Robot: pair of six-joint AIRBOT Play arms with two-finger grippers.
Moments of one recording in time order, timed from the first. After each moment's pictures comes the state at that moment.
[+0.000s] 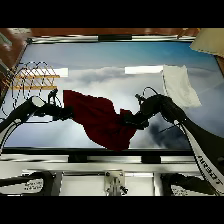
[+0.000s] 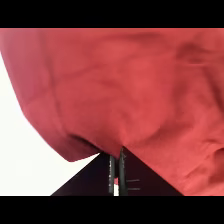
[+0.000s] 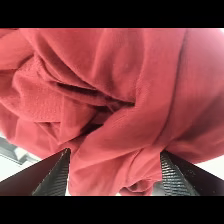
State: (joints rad) left arm -0.03 -1.43 0.90 1.00 -0.85 -1.46; right arm 0.34 -1.44 1.00 2.12 -1.14 -1.44
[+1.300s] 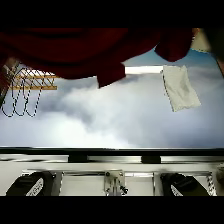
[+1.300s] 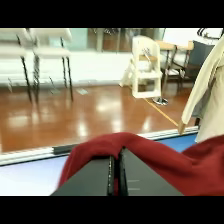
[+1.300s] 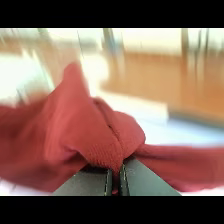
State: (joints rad) left arm -0.01 -0.70 1.66 1.05 -0.90 -1.35; right arm 0.37 -0.75 1.62 1.81 -0.84 -1.59
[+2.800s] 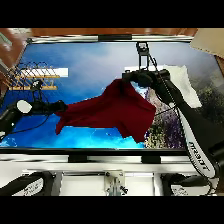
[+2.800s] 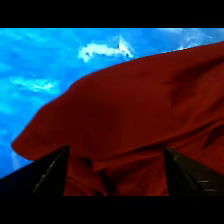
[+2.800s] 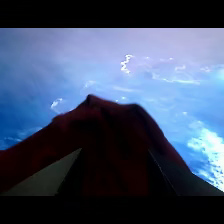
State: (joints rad) left arm 0.00 -1.17 0.84 1.22 -0.75 -1.48; right arm 0.37 -1.56 1.43 1.65 -0.57 -1.47
